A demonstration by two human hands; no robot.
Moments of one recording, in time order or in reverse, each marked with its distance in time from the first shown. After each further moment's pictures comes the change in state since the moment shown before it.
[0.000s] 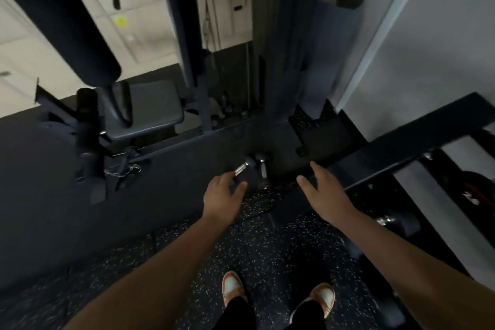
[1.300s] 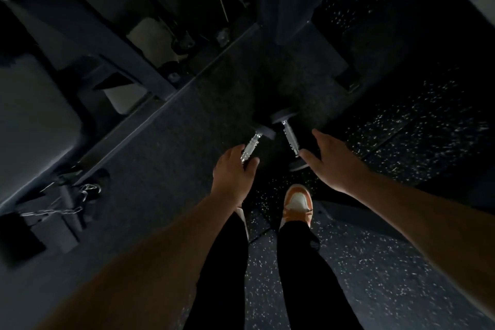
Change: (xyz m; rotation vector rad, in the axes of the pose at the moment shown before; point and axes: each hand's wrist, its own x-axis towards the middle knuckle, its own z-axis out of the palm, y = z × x) left_hand 0.470 -0.228 0.256 0.269 -0.433 -0.059; right_hand 0.474 0.151 0.275 -0.031 -0.212 0.272
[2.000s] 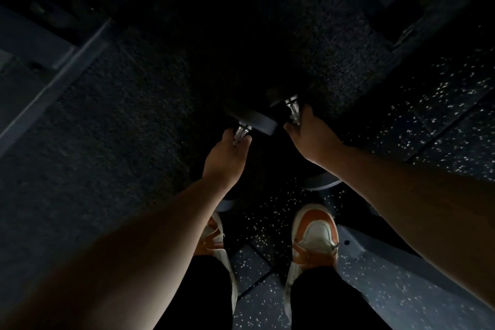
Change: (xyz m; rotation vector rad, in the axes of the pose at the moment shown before) left_hand 0.226 -0.138 0.205 -0.147 -0.170 -0.024; right_hand 0.255 0.105 0.198 0.070 0.126 0.194
